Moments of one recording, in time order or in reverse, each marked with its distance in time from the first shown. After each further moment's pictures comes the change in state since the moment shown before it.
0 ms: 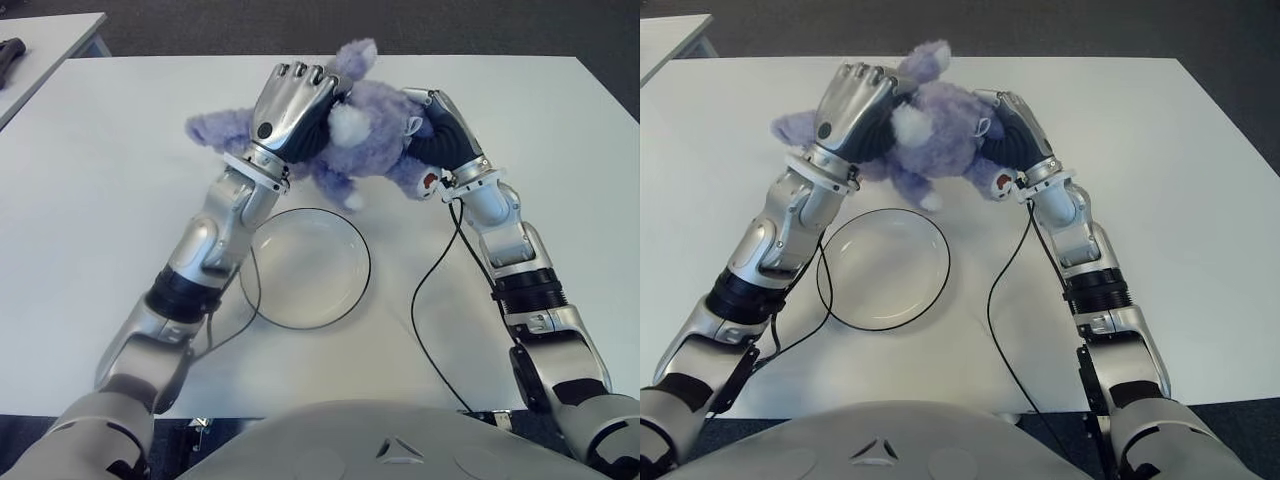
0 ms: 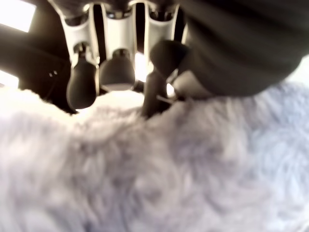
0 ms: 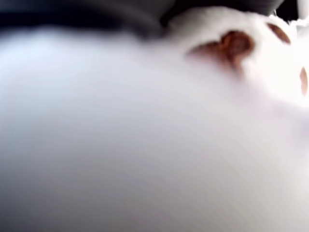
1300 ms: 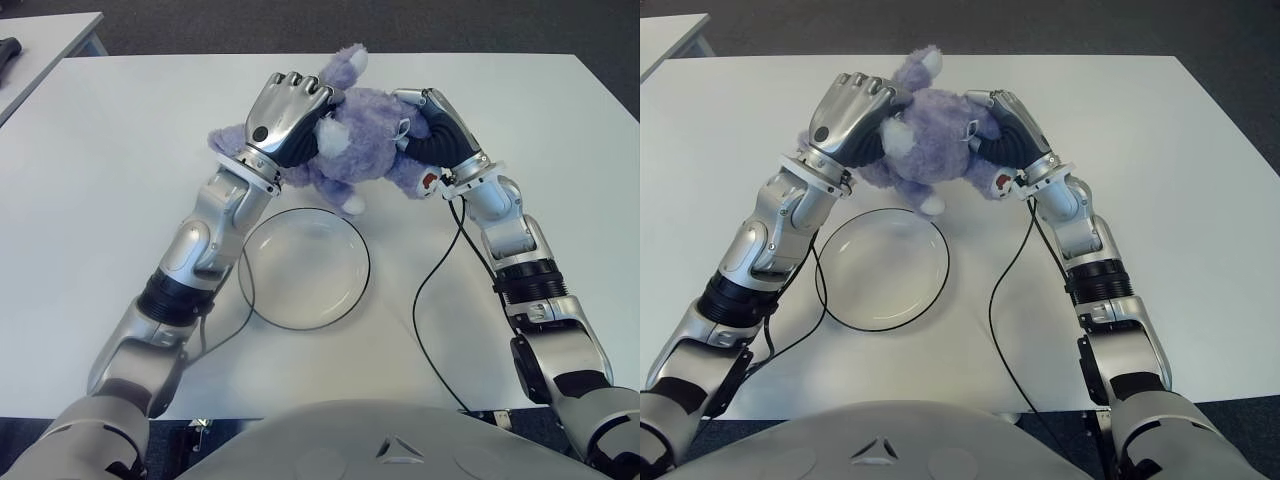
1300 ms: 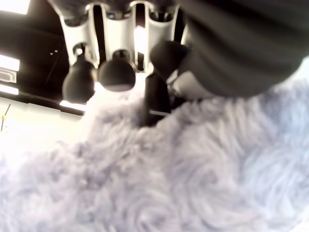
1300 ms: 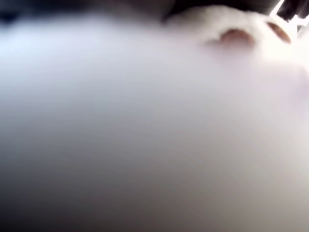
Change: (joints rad) left arm 0.012 0.010 0.019 -0.007 0.032 0.000 -0.063; right arm -0.053 -0.003 -0.008 0.085 0.006 -0.121 0.050
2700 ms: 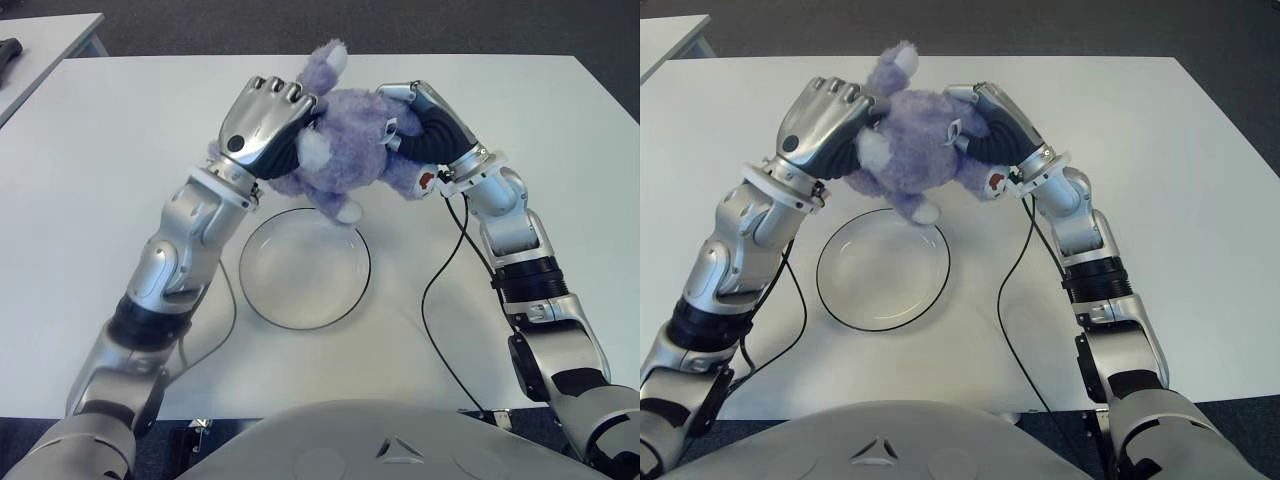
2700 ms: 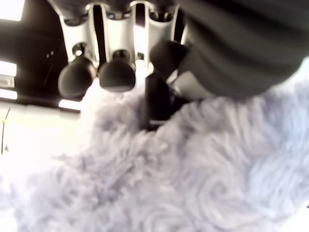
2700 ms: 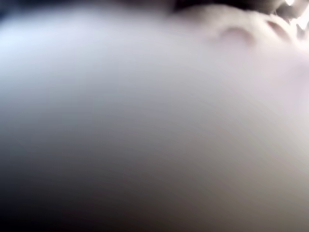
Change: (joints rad) left arm 0.145 0.083 0.101 -0.241 -0.005 0.006 -0.165; right arm -0.012 0.023 0.020 -0.092 0.069 -0.002 0.128
